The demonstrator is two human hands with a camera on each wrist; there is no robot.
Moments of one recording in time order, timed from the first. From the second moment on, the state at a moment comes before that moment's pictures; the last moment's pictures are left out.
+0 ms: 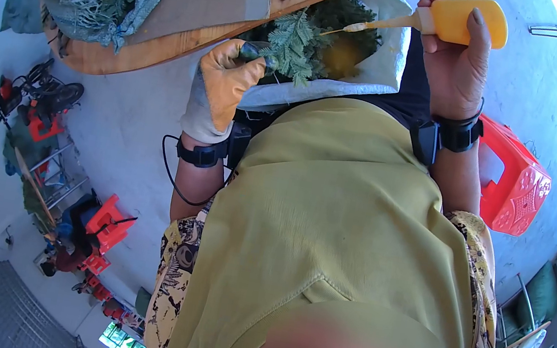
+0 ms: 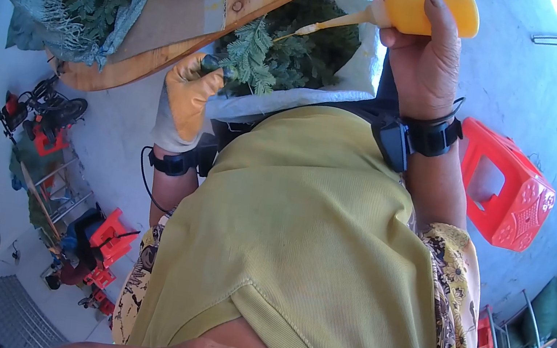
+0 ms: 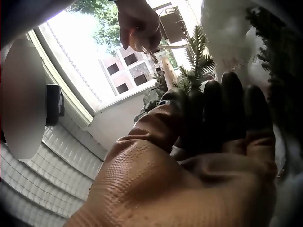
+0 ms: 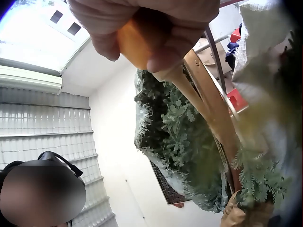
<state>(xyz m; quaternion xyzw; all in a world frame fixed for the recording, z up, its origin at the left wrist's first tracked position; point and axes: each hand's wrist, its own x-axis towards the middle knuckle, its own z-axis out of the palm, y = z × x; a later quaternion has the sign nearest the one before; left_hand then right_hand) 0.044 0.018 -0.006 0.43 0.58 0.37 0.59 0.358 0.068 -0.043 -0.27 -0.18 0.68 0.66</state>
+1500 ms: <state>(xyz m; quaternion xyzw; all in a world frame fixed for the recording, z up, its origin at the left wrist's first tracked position) 0.045 0.033 -0.008 0.56 0.51 0.23 0.60 0.336 0.062 -0.029 -0.32 -0.25 0.66 0.63</state>
